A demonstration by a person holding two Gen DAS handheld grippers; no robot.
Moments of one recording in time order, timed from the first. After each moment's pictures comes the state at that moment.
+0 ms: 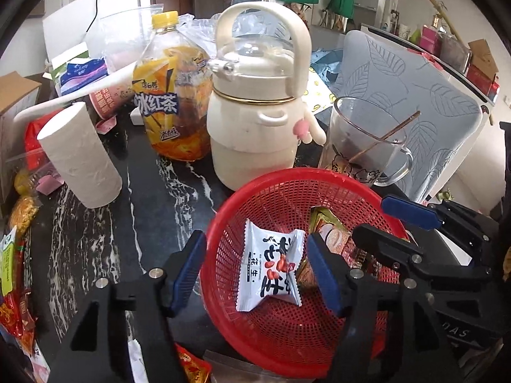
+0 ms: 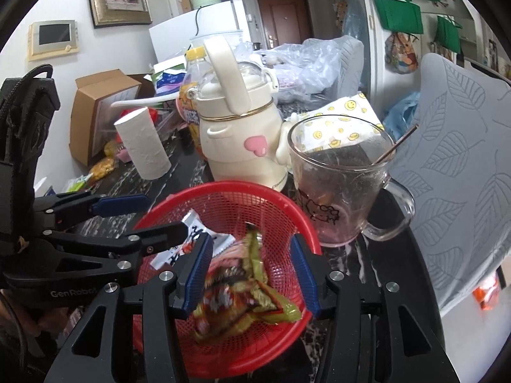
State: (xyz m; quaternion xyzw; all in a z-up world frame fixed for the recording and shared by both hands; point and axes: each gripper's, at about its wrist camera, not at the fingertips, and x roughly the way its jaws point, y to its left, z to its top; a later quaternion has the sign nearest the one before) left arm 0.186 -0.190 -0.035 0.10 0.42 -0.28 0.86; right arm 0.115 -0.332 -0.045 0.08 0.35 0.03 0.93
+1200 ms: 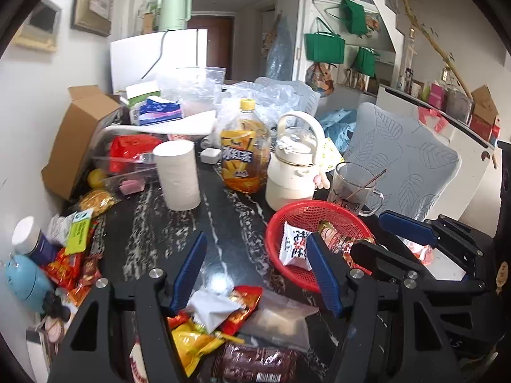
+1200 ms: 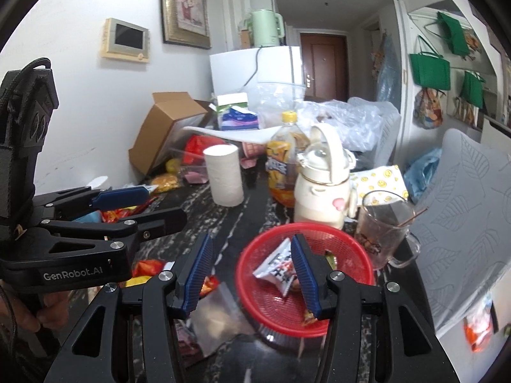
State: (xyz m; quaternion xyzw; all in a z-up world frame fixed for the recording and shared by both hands) left arm 0.086 -0.076 0.053 0.03 0.31 -0.22 0.92; right arm 0.032 -0.237 0.038 0.02 0.27 0.10 0.96
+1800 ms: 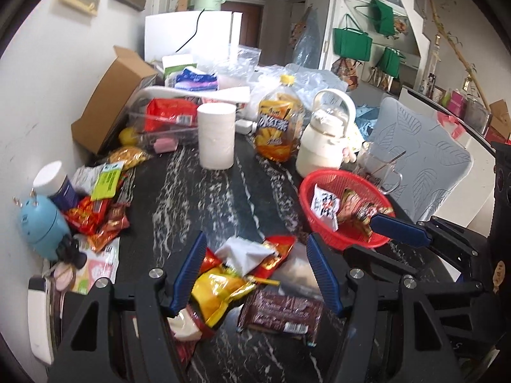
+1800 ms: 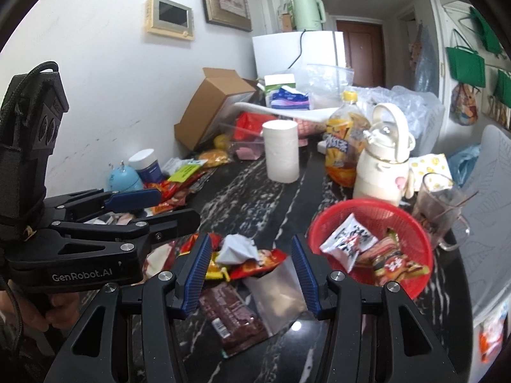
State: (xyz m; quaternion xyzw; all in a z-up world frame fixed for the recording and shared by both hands) left arm 0.057 -0.023 0.020 0.01 0.35 -0.18 0.92; right arm 0.022 -0.188 0.013 0.01 0.30 0.18 0.94
